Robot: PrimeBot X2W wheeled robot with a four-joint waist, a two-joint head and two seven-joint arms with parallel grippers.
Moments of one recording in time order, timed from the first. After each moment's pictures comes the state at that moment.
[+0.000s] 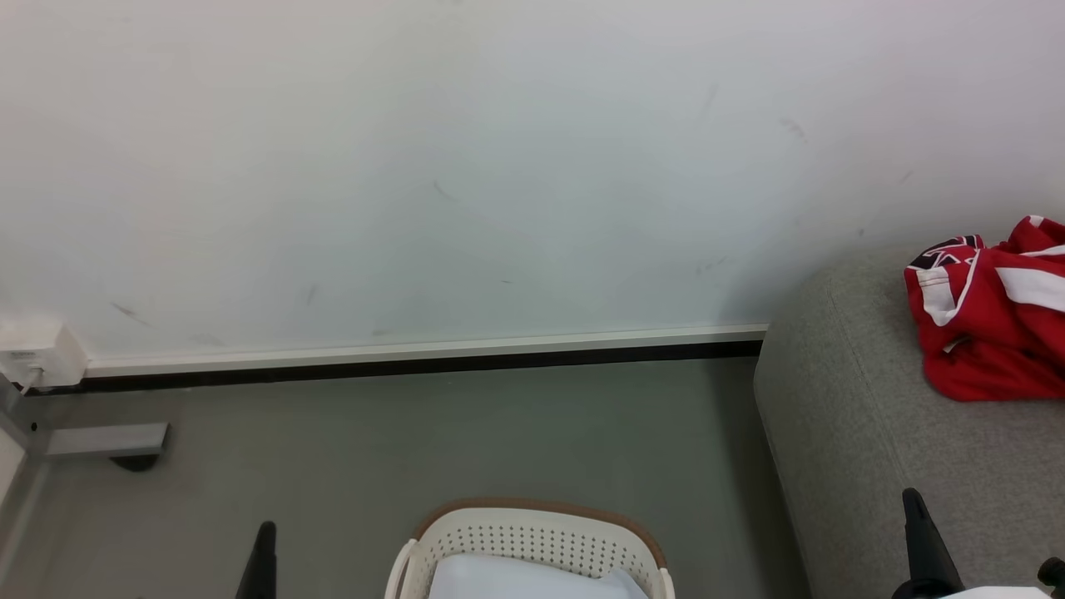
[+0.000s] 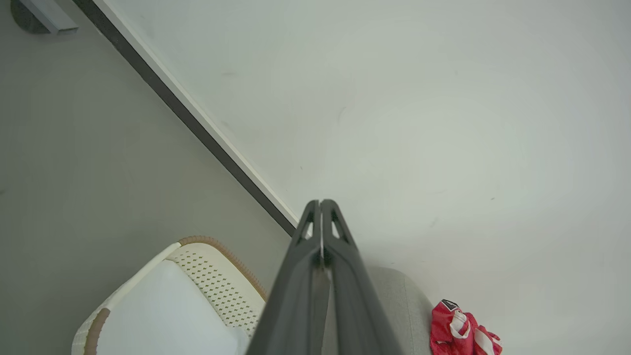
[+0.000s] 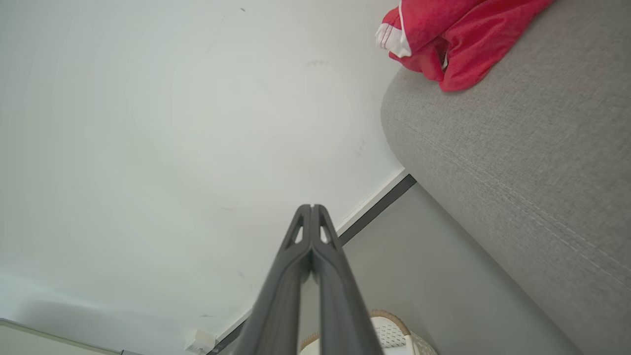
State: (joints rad) left arm 0.00 0.04 0.08 0.28 -1.00 -0.13 -0.05; right arm -0.04 -0.07 0.02 0.30 1.02 0.13 -0.07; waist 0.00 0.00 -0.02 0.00
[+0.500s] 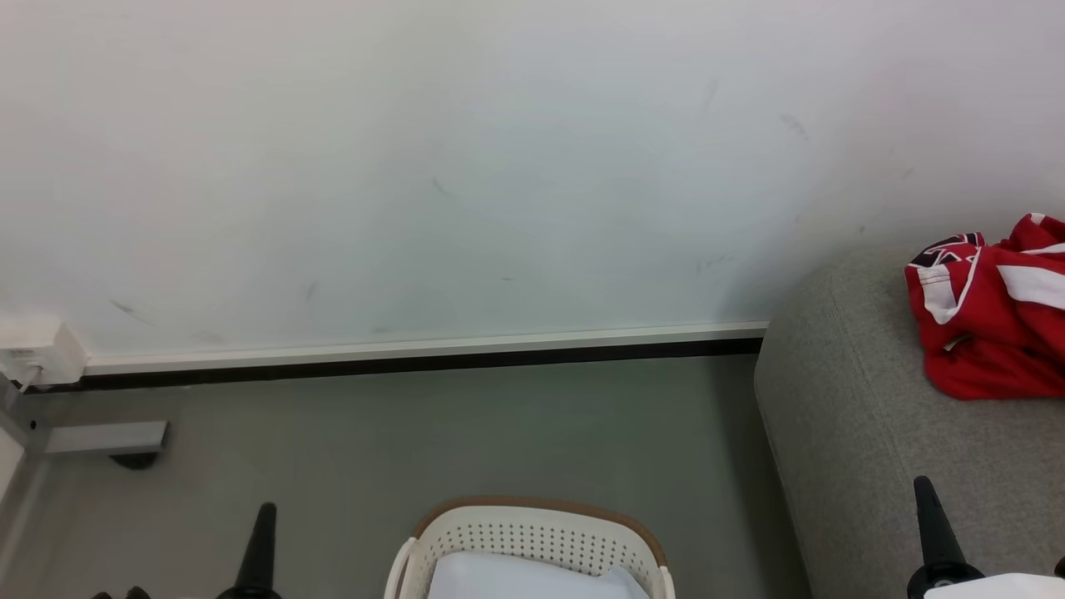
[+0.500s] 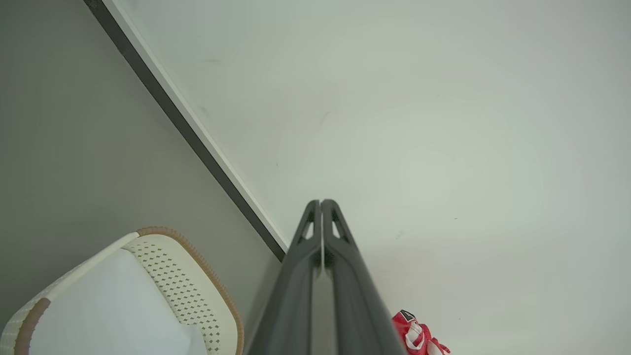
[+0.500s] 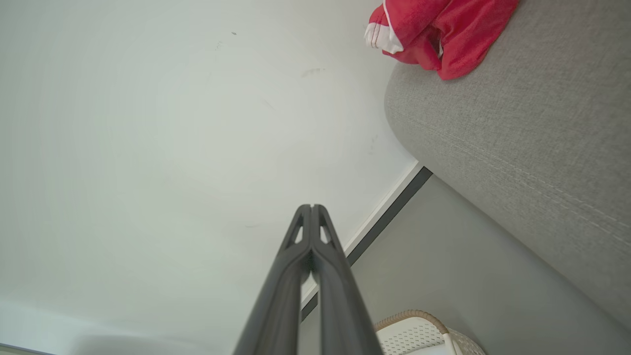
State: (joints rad) left arm -0.02 0.04 0.09 0.28 -1.16 -0.13 -0.01; right arm -0.06 -0.07 0.00 0.29 1.18 0.13 -0.03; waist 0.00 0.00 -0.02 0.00
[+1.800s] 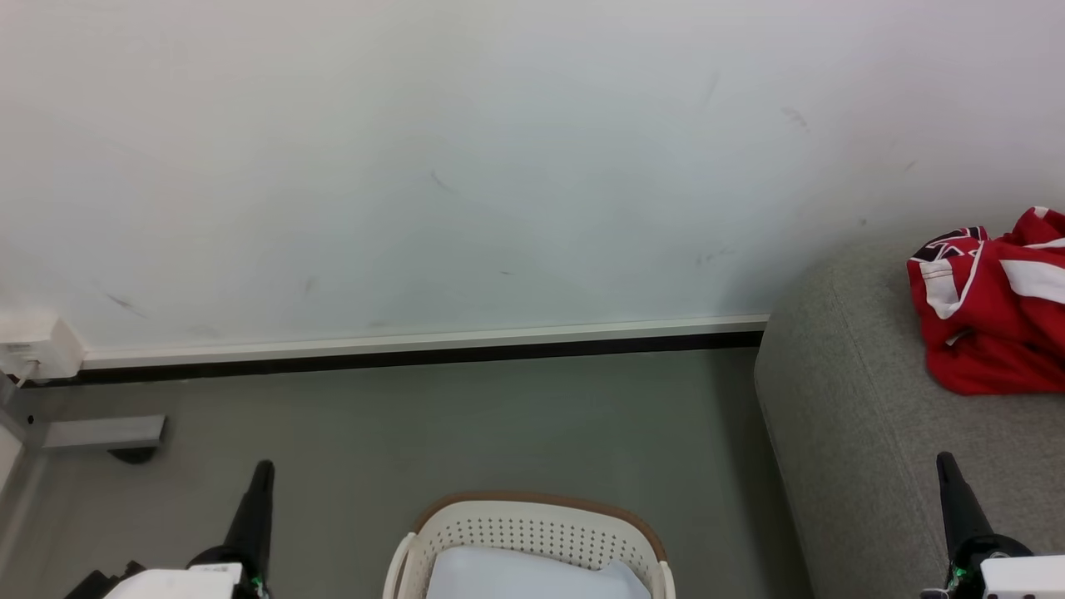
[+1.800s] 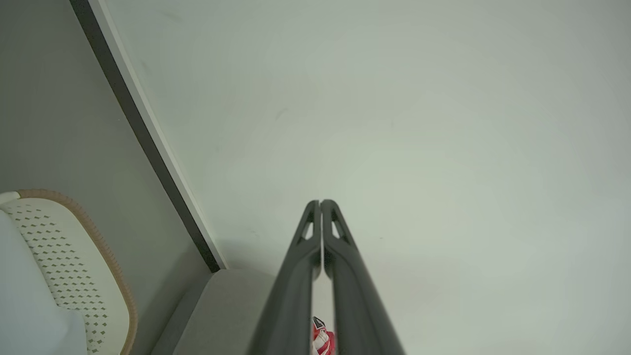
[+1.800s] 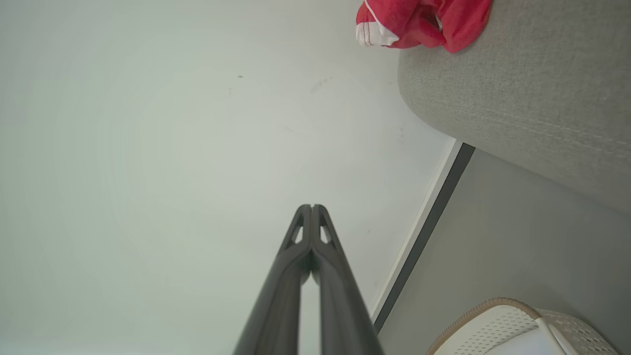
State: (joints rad) left arm -0.08 0.04 0.11 0.25 -1.48 -0.13 0.08; right arm -0.09 -0.07 -0.06 0.26 1.51 0.13 0.06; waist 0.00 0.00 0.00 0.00
